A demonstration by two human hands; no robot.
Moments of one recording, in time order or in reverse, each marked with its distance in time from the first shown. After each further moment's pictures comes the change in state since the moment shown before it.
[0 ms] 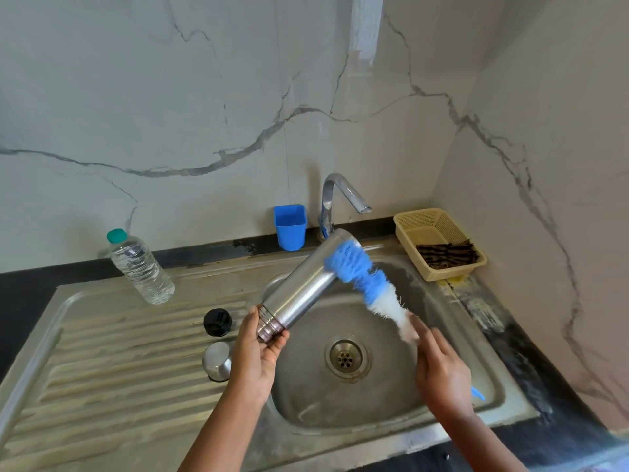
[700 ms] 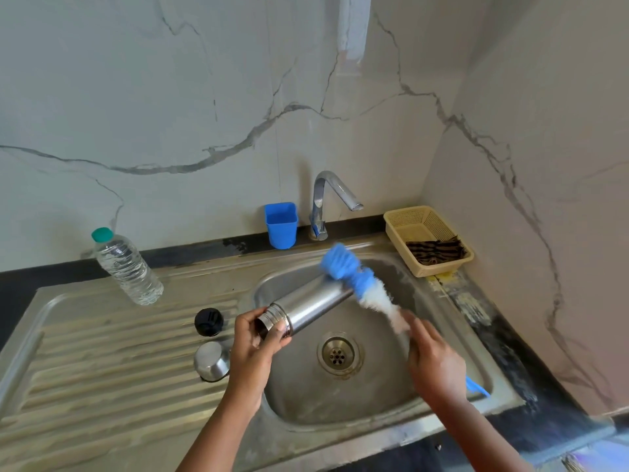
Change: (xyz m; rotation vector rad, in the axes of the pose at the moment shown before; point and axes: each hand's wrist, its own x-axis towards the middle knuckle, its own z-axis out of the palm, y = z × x) left_hand -0.004 -0.015 -0.023 0.482 -0.294 0.375; right_hand 0.011 -0.010 -0.011 -0.084 -0.130 0.135
